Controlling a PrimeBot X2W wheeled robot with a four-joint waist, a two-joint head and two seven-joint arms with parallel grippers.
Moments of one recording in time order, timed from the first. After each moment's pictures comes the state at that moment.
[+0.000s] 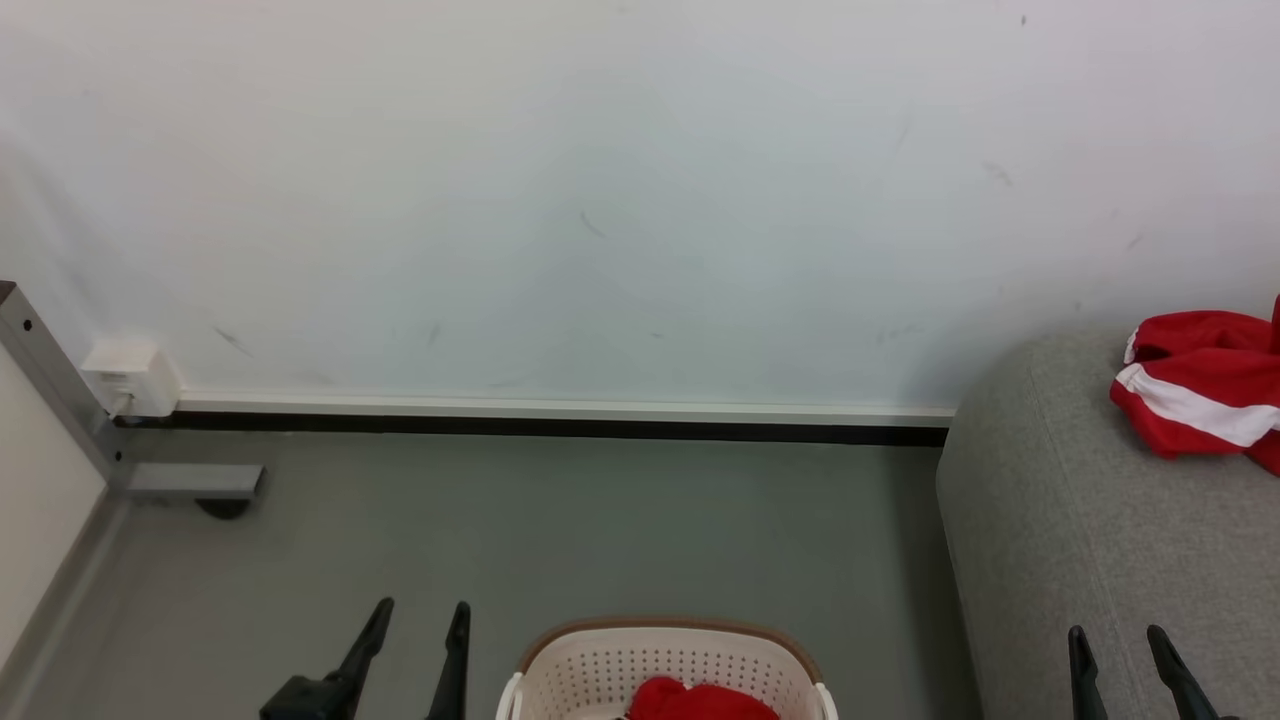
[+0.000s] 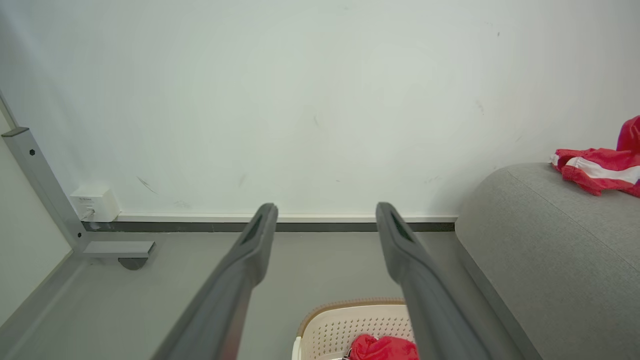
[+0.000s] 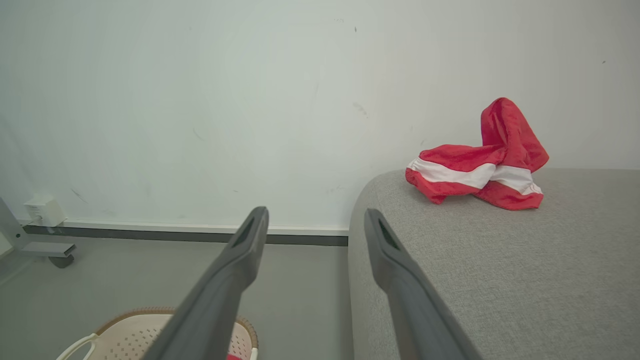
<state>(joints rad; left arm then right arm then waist) 0.00 0.16 -0.23 0.22 -0.24 0.05 -0.26 0.09 -0.05 -0.07 0.21 0.17 0.13 -0.25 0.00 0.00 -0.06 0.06</state>
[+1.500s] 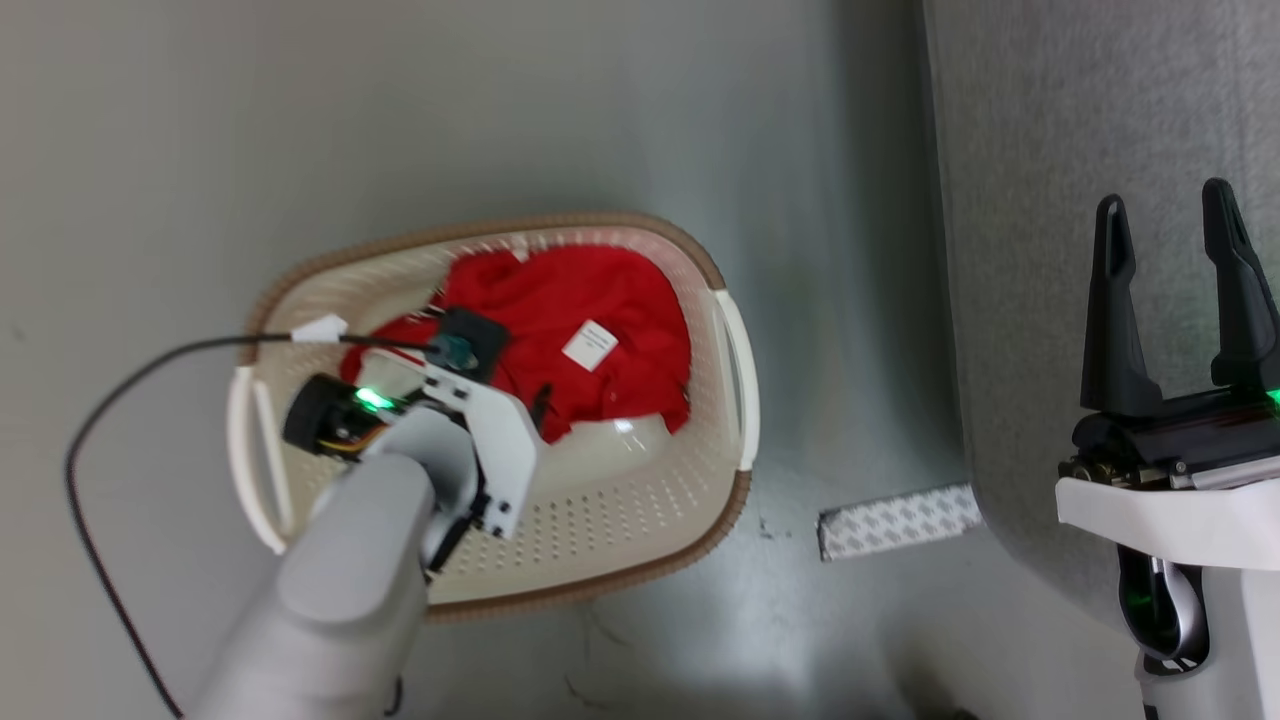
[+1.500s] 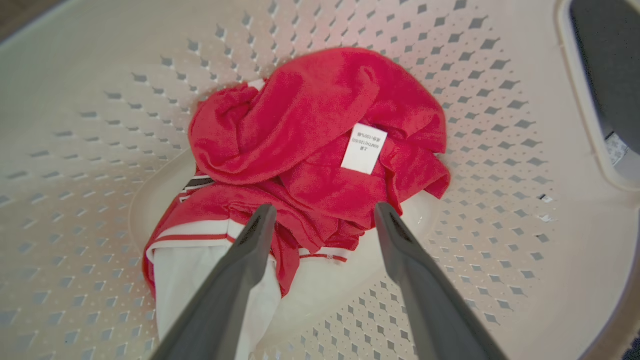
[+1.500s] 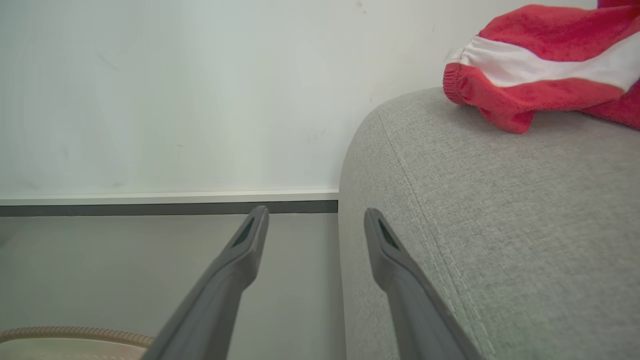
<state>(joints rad) -0.76 0.14 -0.45 0.75 -0.14 -0.08 0.22 -0.39 -0.05 0.04 -0.06 0.24 0.13 -0.26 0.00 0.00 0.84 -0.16</state>
